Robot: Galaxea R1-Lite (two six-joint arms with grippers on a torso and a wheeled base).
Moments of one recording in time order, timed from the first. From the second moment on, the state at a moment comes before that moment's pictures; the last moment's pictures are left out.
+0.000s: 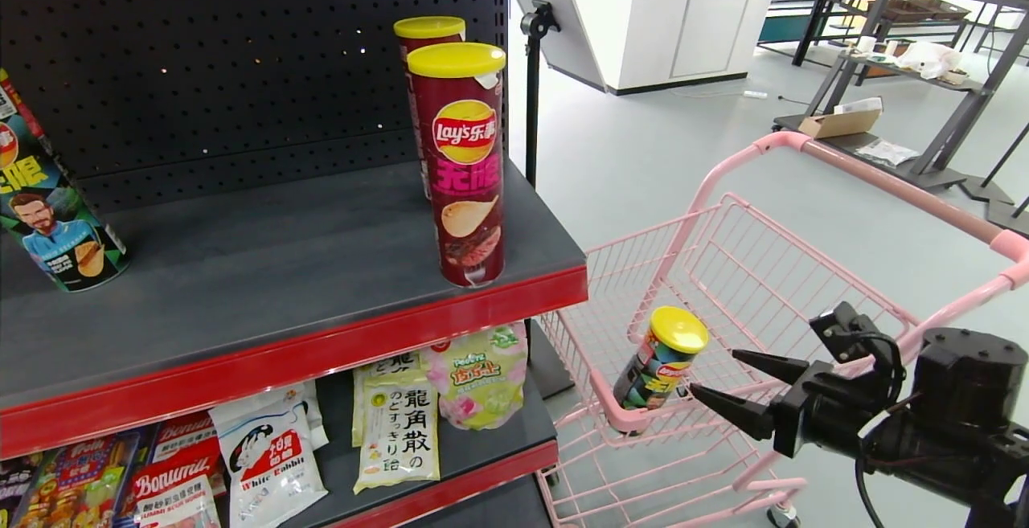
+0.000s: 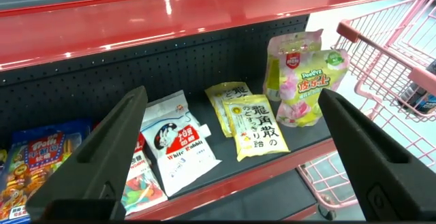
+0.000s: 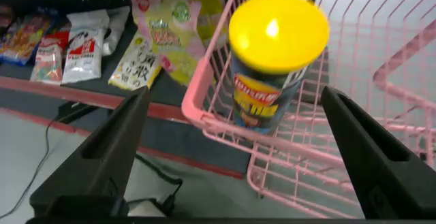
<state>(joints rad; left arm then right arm) -0.01 0.00 0.00 0.01 -0.04 0.00 0.15 1.90 -0.09 -1.47 0.50 -0.01</state>
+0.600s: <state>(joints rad) -0.01 0.00 0.00 0.01 -0.04 0.00 0.15 2.12 -0.17 -1.57 0.50 -0.04</state>
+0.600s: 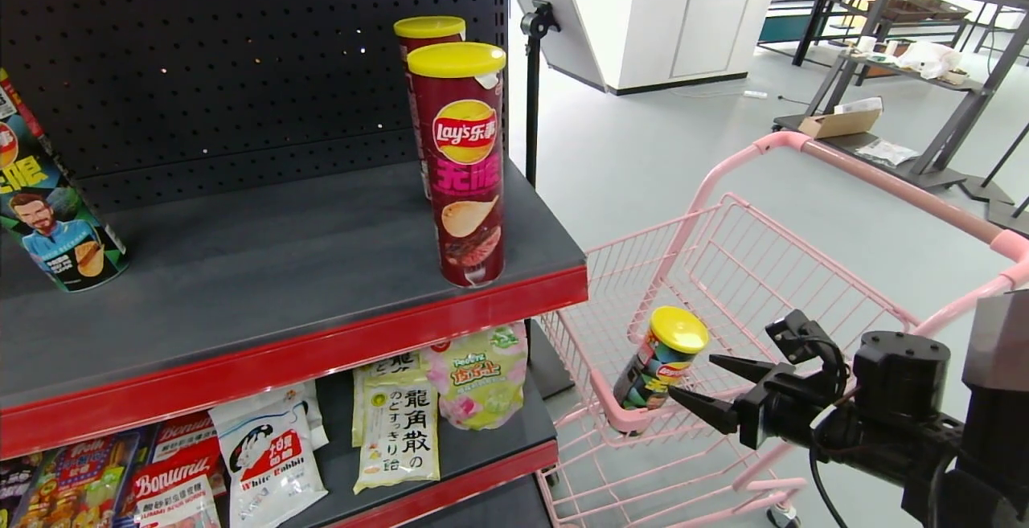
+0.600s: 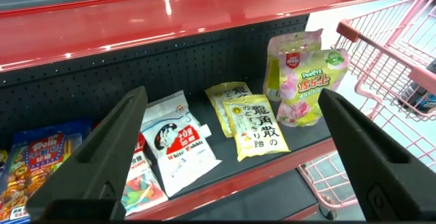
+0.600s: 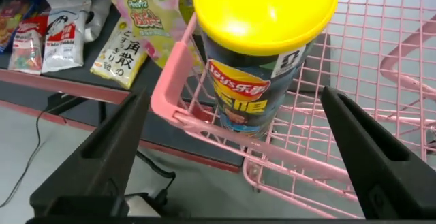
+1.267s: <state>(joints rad) -0.01 0.00 0.00 0.01 -0.04 0.00 0.16 2.25 -0.33 -1.57 0.50 -0.03</state>
